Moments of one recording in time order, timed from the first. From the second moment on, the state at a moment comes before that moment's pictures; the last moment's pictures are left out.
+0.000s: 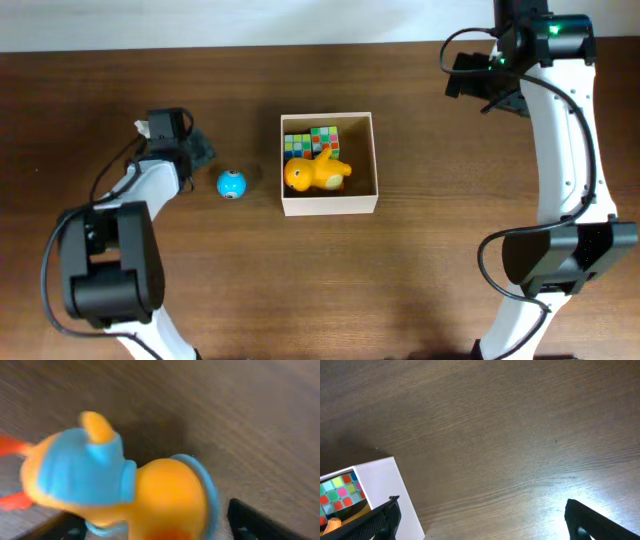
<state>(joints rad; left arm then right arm) 0.07 1.96 1.15 -0.19 -0.16 -0.47 0.01 2.04 2.27 -1.45 0.09 0.34</state>
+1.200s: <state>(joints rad) 0.07 1.40 1.24 -0.54 0.24 -0.11 0.01 2.04 2.27 -1.45 0.09 0.34</state>
